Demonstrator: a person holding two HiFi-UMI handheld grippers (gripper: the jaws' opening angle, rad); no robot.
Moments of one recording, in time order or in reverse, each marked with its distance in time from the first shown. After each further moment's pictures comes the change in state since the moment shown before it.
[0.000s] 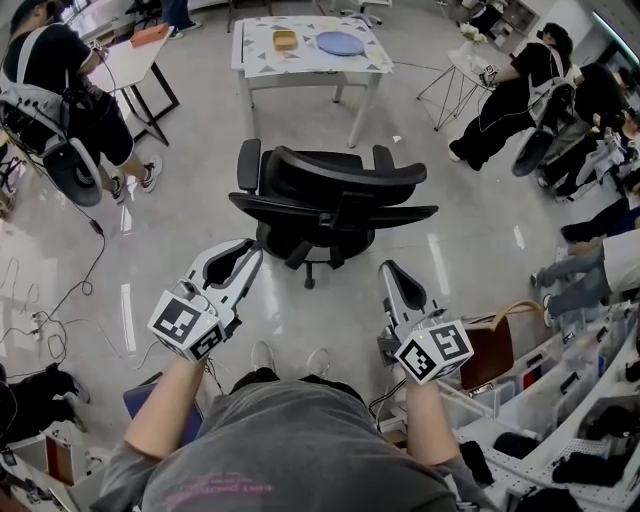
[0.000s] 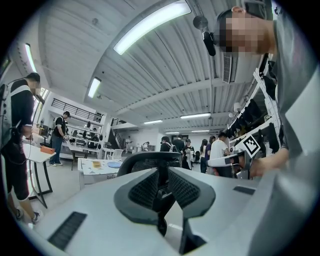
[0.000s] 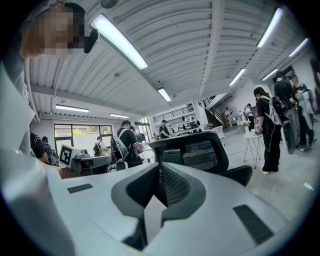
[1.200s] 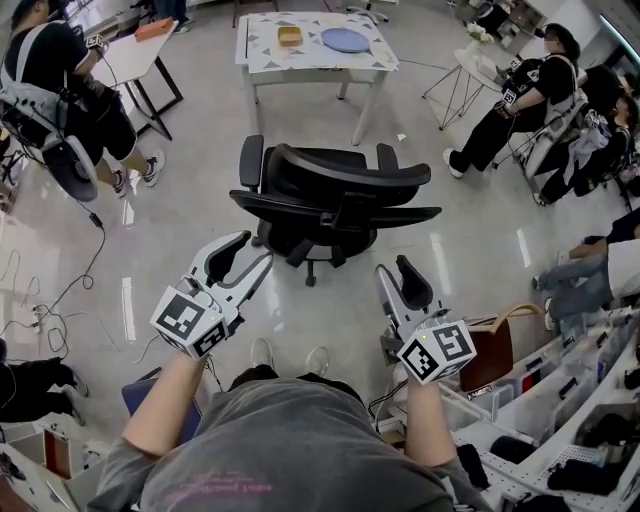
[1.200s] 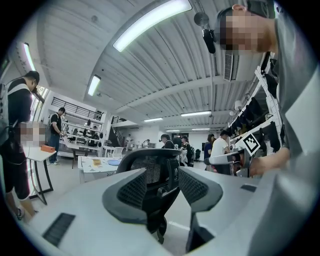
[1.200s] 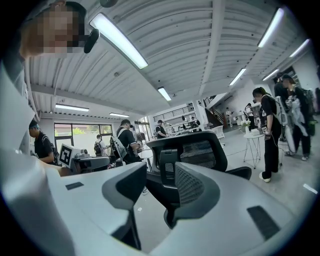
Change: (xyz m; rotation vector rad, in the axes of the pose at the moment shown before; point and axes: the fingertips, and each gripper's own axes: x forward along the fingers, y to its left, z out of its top) left arm 0.011 0.000 -0.007 0.001 0.027 0.003; right arm 0.004 -0.011 -0.002 -0.006 0.009 0.002
